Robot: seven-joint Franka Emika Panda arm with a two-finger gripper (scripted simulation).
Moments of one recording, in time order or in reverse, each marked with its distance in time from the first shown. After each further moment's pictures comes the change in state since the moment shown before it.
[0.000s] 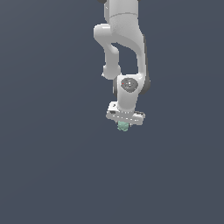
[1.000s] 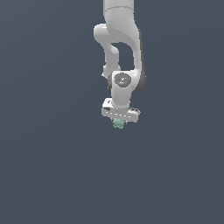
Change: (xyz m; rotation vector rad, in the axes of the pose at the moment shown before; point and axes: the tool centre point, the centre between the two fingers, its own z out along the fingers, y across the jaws) arm -0.002 0.028 -0.016 0.000 0.000 -0.002
